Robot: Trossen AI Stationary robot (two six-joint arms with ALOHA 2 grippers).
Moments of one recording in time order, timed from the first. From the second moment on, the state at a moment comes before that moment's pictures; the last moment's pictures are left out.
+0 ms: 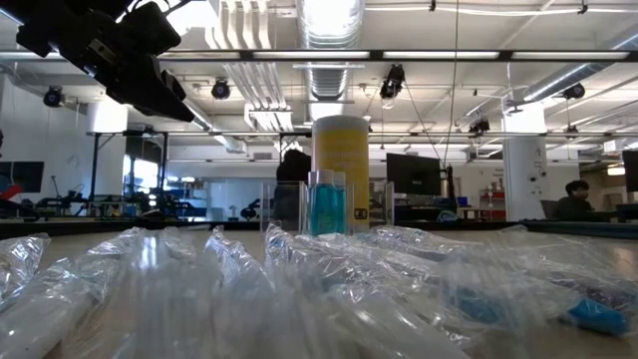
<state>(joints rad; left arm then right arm) 0.01 0.77 0.49 -0.24 -0.02 -0.05 0.77 2.21 2.00 -1.48 0.03 1.65</state>
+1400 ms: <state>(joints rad) 0.01 0.77 0.49 -0.25 -0.02 -0.05 0.76 2.21 1.97 -1.46 -0.04 1.59</state>
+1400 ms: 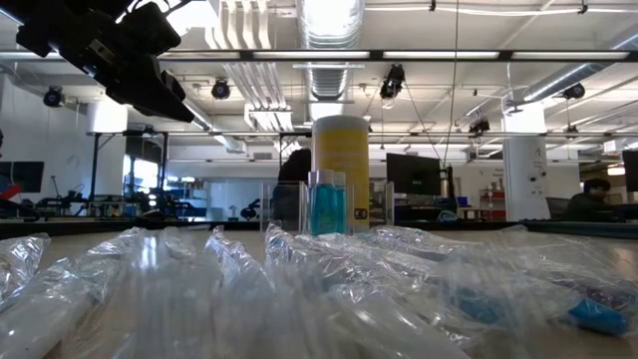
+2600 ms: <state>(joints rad) 0.01 0.77 0.49 -0.24 -0.02 -0.04 0.60 2.09 2.13 -1.56 0.20 1.37</state>
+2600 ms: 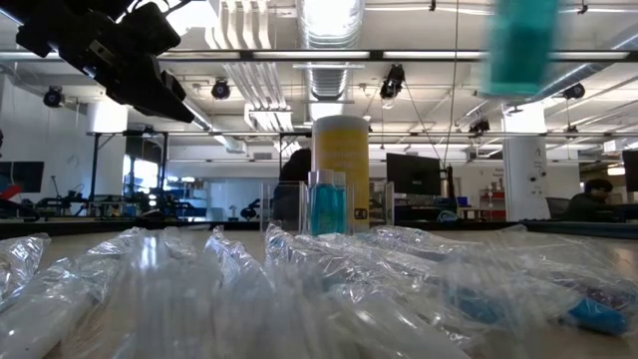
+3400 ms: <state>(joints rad) 0.01 0.78 0.49 -0.23 -0.02 -0.03 -0.05 2.03 2.12 -1.46 0.10 0.84</state>
